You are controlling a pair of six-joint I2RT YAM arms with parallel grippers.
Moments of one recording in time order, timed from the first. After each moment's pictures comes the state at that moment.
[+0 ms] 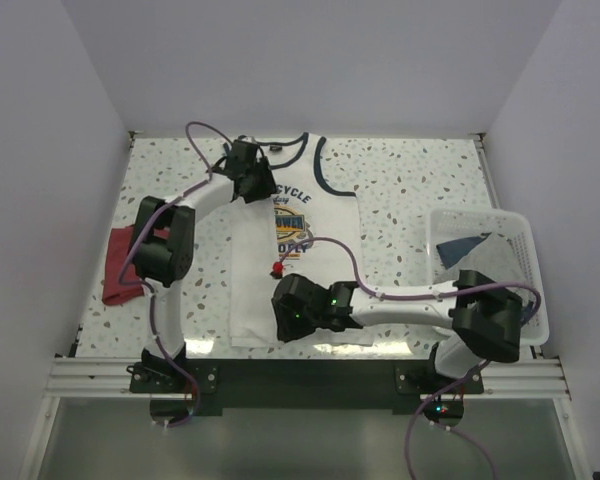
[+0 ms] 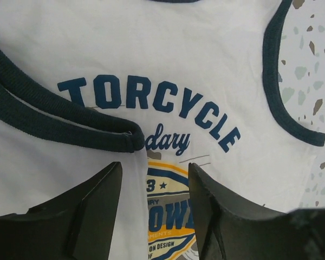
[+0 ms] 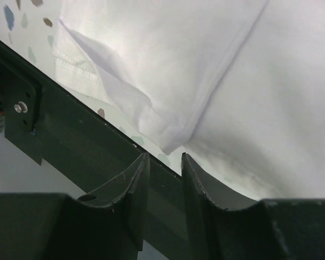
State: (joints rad) left arm -0.32 2.09 1.53 -0.27 0.03 -0.62; right arm 1.24 1.62 0.94 -0.31 0.01 0.83
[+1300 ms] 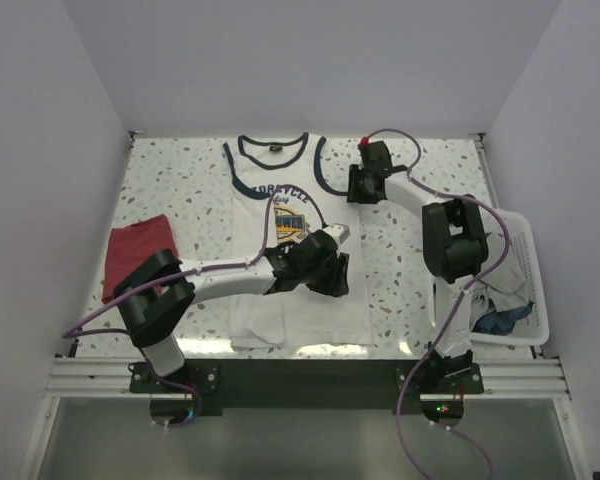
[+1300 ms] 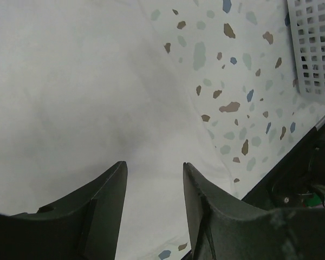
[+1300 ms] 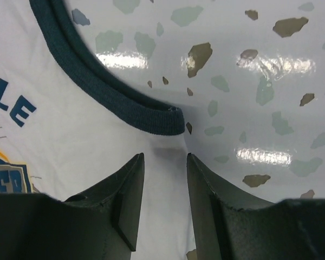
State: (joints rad) left arm -0.97 1.70 1.04 -0.12 0.04 -0.65; right arm 0.30 2.10 1.55 -0.36 0.01 0.34
